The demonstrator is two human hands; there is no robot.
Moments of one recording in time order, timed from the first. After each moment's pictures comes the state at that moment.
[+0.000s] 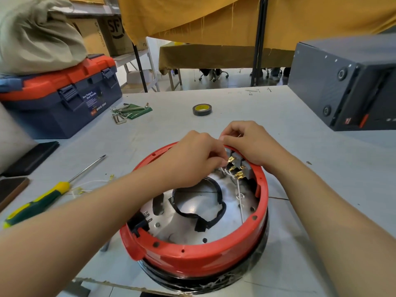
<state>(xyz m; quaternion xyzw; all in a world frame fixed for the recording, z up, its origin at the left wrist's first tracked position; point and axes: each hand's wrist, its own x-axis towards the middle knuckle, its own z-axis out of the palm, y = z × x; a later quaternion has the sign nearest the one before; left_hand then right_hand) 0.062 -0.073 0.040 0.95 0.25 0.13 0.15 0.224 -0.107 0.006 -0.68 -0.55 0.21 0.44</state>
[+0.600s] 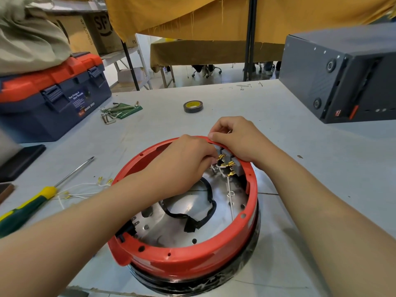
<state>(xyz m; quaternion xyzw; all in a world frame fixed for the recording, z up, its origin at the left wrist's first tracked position) 0.067 -0.078 0.031 0.97 0.21 0.11 0.04 0.224 -0.105 0.005 -0.68 -0.55 0.21 0.44</state>
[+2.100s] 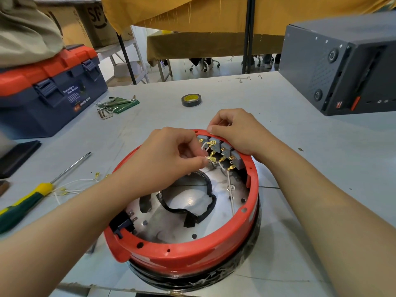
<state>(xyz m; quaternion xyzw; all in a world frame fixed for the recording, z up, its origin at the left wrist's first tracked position) 0.041 -0.084 0.039 0.88 0.30 0.20 0.30 0.224 -0.105 0.005 -0.68 -0.55 0.20 0.44</state>
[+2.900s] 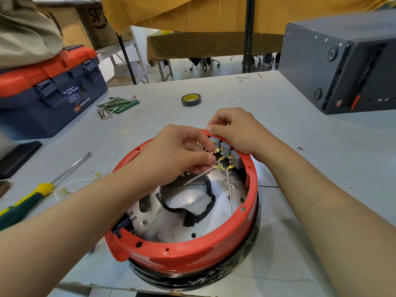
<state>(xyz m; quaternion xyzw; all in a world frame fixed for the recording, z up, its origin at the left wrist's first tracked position) 0.054 -0.079 0.031 0.80 0.31 0.19 0.48 0.223 -0.106 0.006 -0.68 -0.55 0.20 0.44</state>
